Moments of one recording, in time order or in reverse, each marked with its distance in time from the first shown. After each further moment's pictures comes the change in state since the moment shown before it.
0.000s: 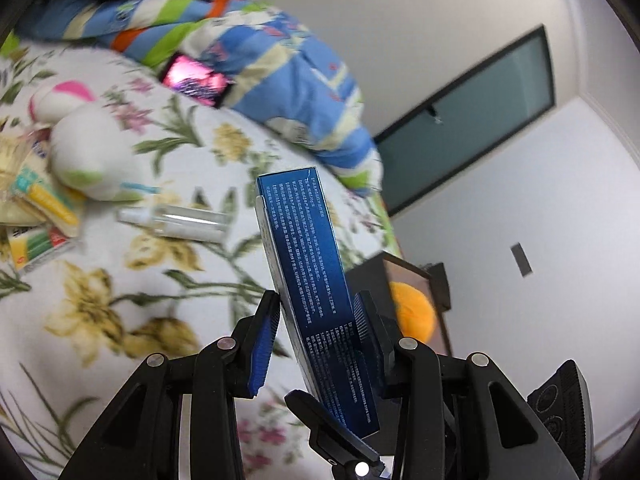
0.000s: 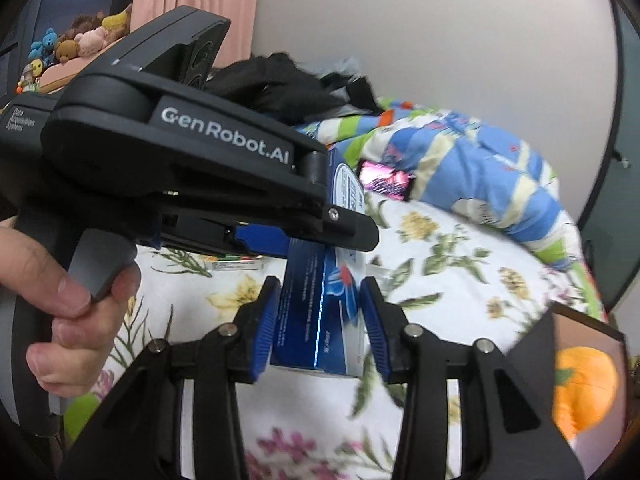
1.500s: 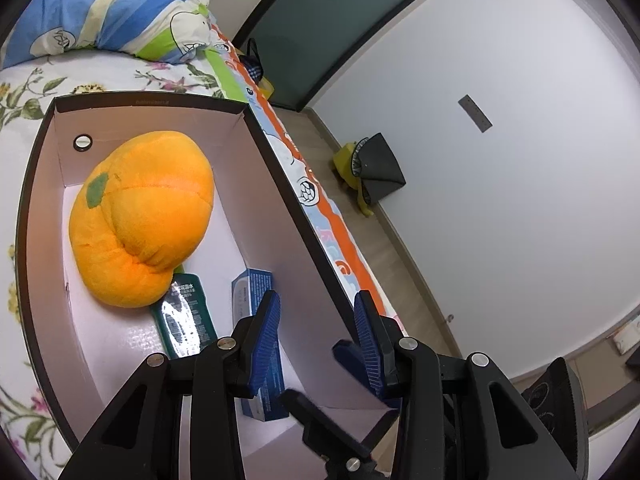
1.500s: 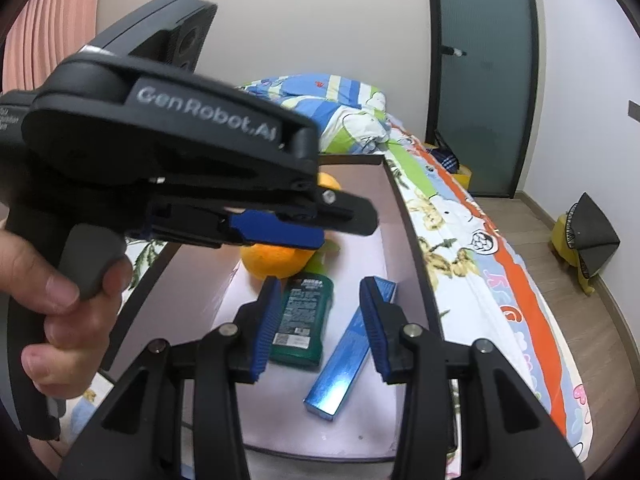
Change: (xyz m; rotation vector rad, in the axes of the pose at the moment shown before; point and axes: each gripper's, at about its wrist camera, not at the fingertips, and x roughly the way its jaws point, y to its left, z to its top) left arm 0.240 -0.242 -0.137 0.295 0.370 -0.129; right arm -0.143 -0.215 -0.174 0.384 0.032 -0.354
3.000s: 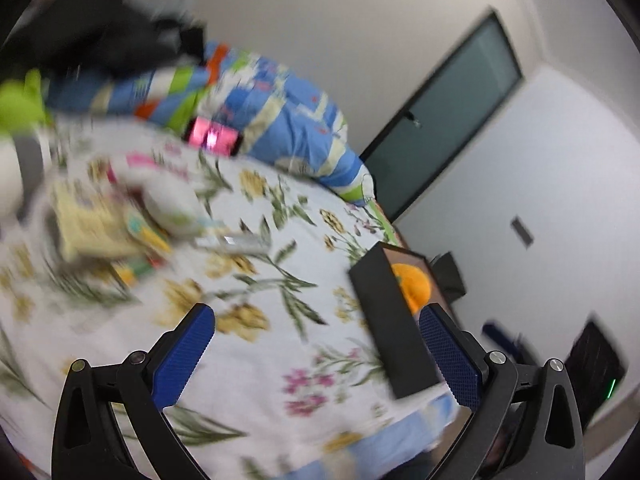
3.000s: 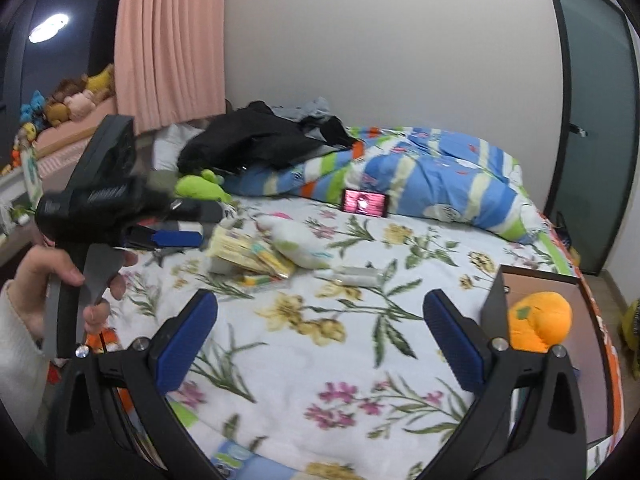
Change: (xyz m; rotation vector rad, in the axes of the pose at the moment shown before) left arm -0.437 0.201 -0.106 -0.053 -0.435 0.275; right arm -0.103 0.294 0.072 -0.190 -0.100 0.343
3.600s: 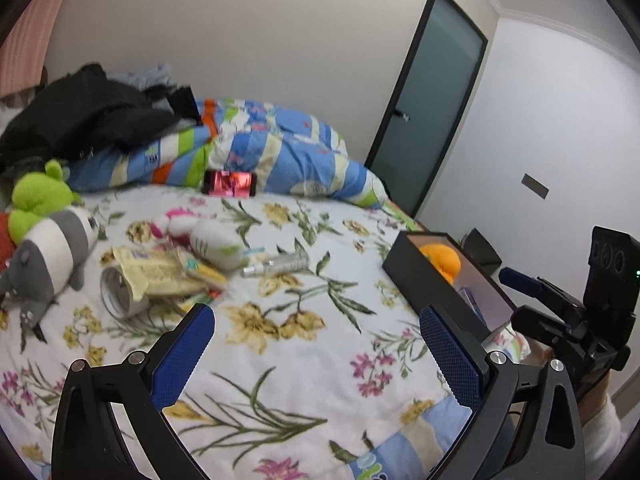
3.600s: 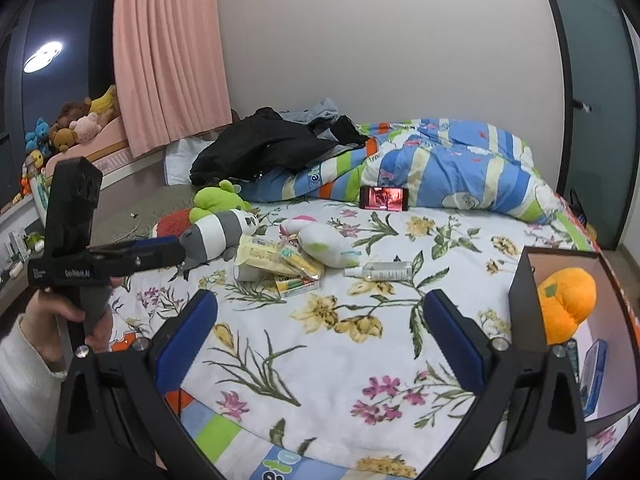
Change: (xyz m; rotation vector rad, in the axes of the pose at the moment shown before) left arm -0.035 0.008 -0.032 0.174 -0.054 0.063; right arm 0.000 0.016 -0.006 0.099 0.008 0.049
